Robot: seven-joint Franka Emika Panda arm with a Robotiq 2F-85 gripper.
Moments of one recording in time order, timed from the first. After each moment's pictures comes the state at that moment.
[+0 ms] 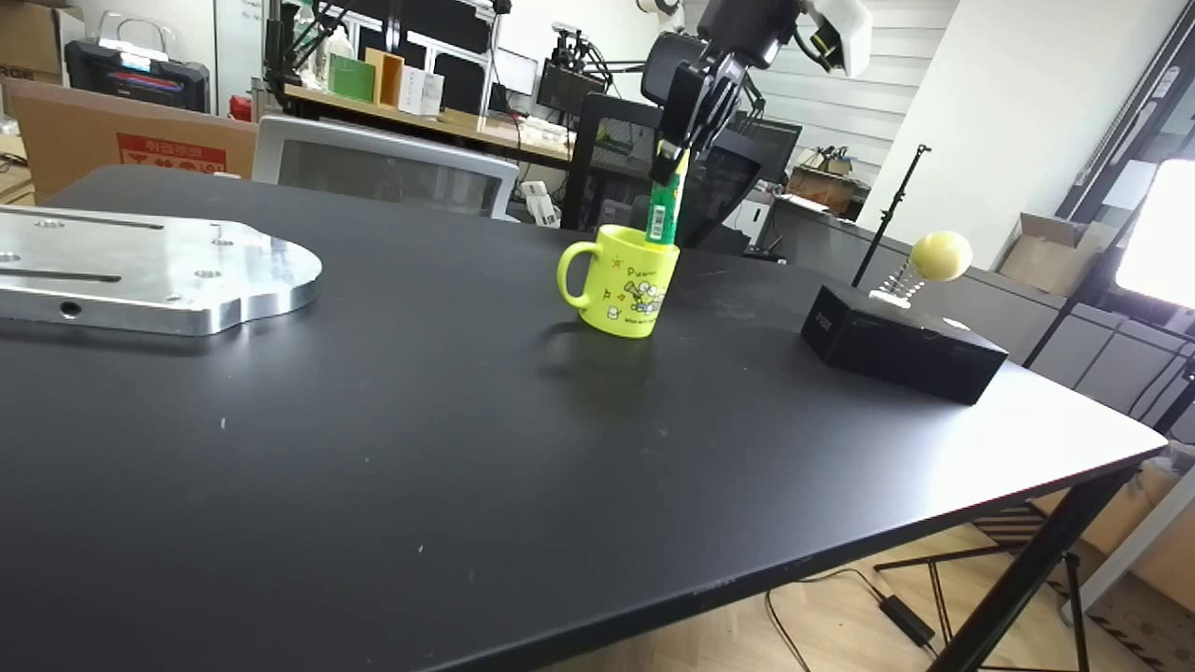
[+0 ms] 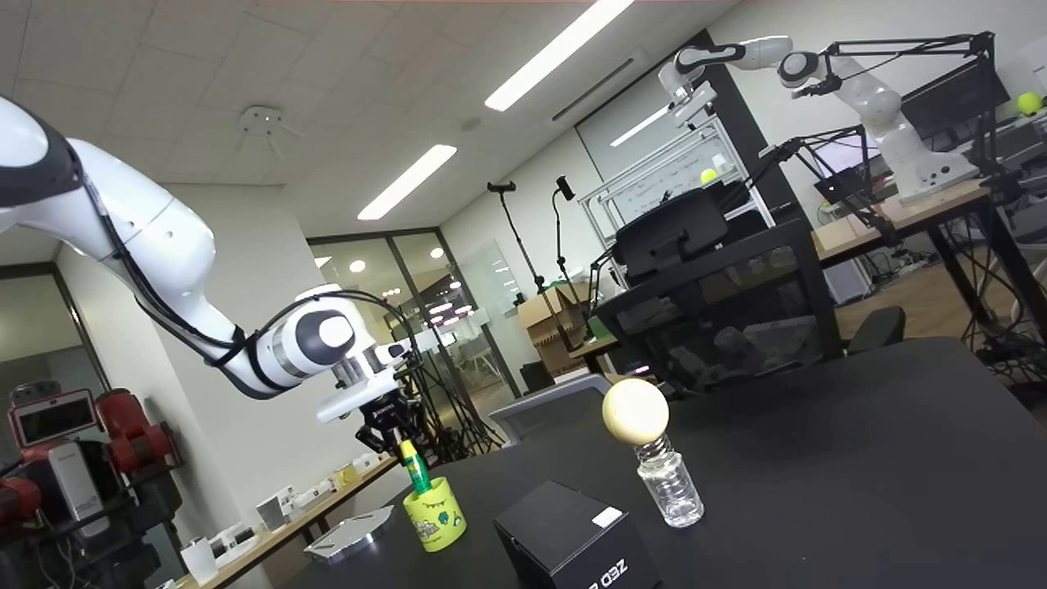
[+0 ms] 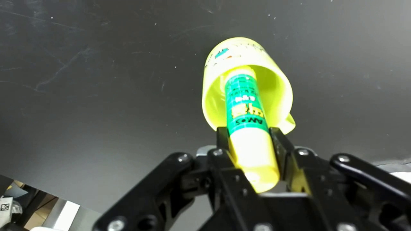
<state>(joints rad) 0.15 0.48 0.20 -1.91 -0.07 2.59 -0.25</state>
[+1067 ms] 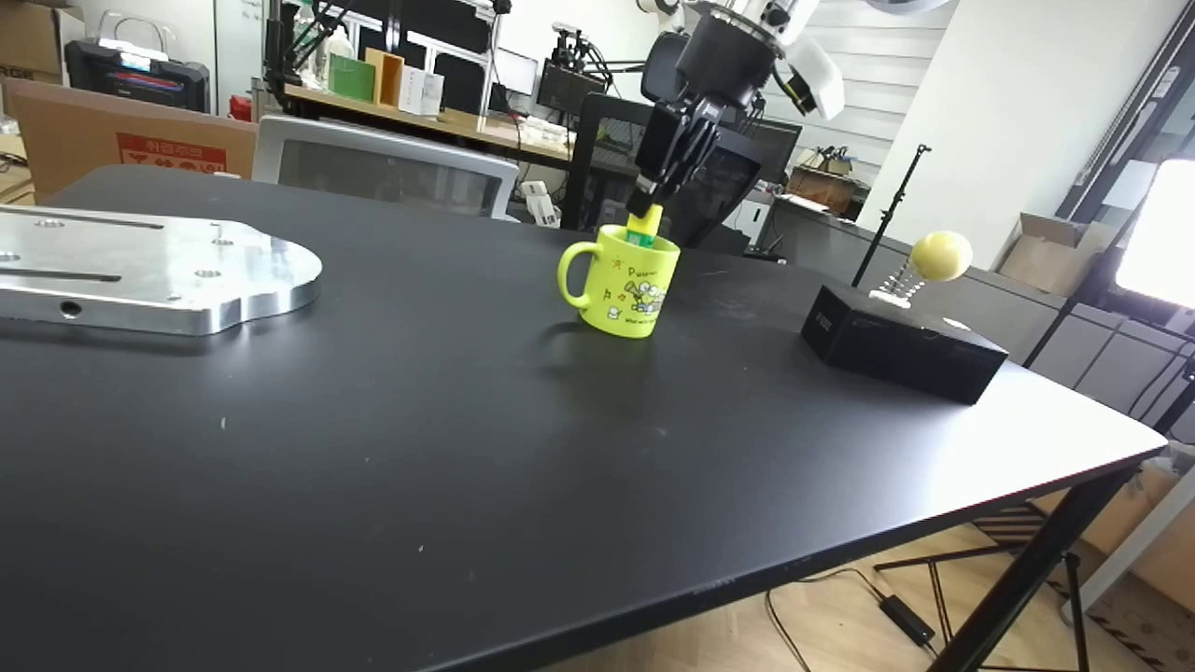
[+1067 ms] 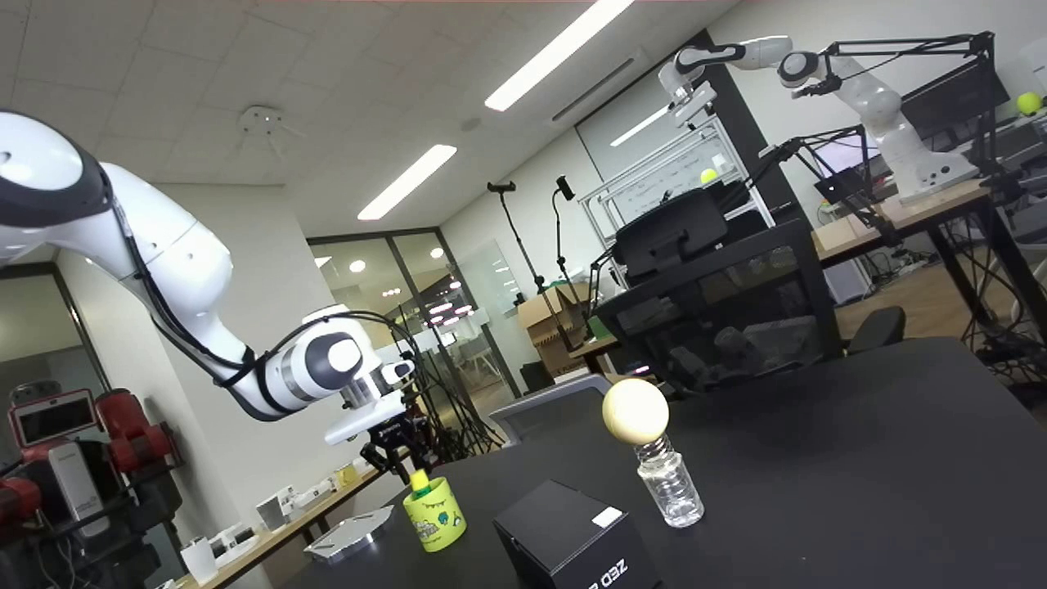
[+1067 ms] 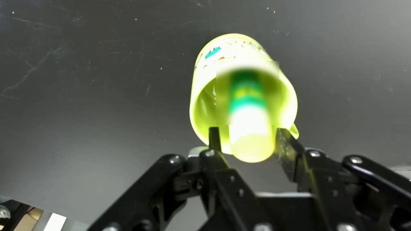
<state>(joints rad) 0.16 0.55 0.20 -1.90 -0.07 2.68 -0.25</state>
